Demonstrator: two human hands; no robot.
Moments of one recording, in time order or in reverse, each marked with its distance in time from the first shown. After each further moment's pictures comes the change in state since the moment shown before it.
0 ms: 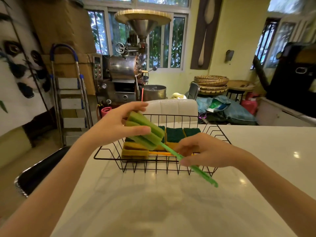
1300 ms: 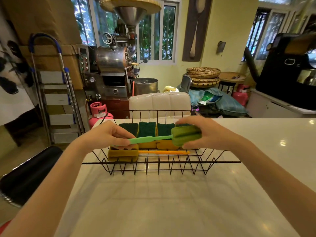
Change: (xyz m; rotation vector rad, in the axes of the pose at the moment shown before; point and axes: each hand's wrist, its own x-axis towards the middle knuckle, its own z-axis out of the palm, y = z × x) left_hand 0.027 -0.064 0.014 -0.032 -0.214 -0.323; right_hand 0.018 0.049 -0.030 -0.172 0.202 0.074
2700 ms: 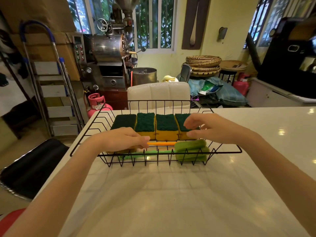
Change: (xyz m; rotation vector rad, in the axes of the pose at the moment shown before) left_hand 0.009 0.018 0.037 0.315 -0.287 -0.107; right_hand -0.006 0.014 0.000 -0.005 -0.095 0.118
